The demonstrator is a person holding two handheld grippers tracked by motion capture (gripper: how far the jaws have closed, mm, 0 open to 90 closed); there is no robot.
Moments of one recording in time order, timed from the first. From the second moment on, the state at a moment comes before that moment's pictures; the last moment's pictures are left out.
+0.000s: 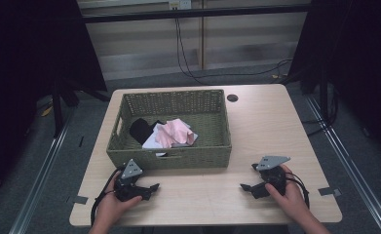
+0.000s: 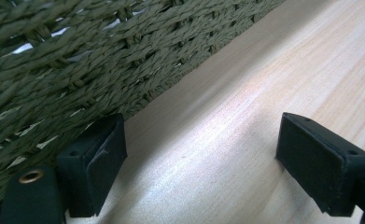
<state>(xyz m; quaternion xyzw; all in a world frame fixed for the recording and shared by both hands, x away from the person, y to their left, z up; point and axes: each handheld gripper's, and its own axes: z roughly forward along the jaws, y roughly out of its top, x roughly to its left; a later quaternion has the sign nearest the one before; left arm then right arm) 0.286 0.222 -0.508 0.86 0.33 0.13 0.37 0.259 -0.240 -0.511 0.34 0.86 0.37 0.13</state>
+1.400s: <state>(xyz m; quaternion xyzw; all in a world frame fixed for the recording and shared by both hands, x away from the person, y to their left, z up) 0.297 0.201 -0.433 0.90 0.28 0.02 0.35 0.259 -0.240 -0.511 0.34 0.86 0.37 0.13</state>
